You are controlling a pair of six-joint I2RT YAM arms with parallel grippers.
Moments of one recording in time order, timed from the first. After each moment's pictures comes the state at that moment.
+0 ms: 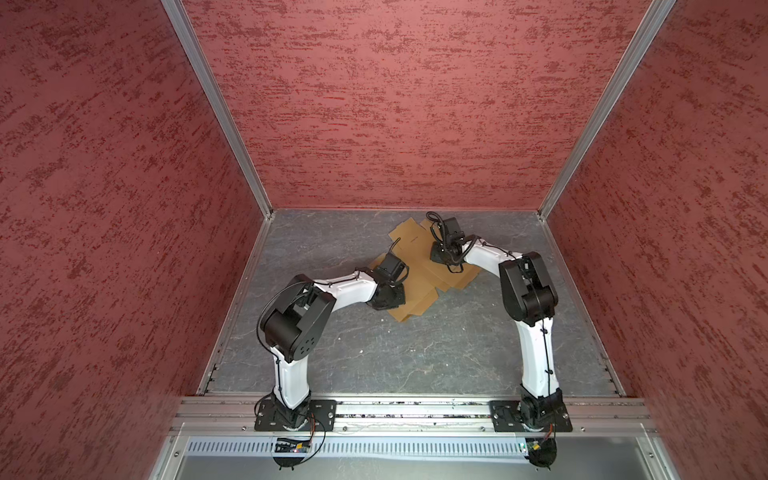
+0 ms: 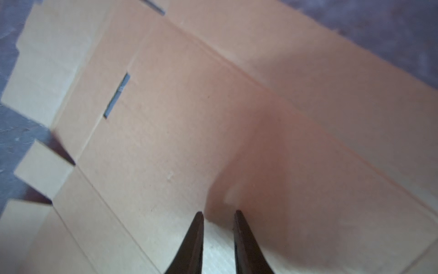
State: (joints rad) left arm -0.68 1.88 1.14 -0.43 0.11 -0.75; right arm 0.36 2.24 1.65 -0.39 -0.04 0.54
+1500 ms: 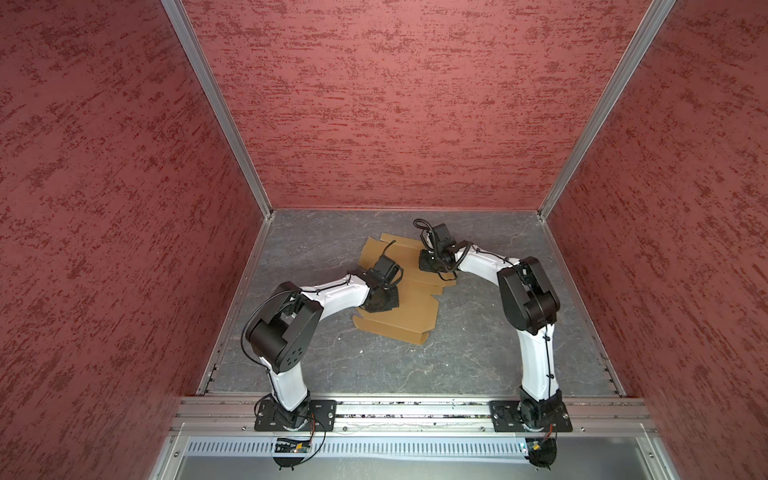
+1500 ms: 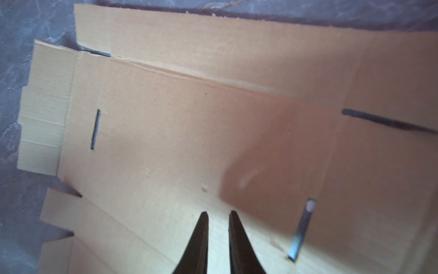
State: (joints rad) left arm -0.64 1.77 1.06 -0.47 0.05 -0.70; right arm 0.45 2.16 1.53 -0.37 -0.13 0.54
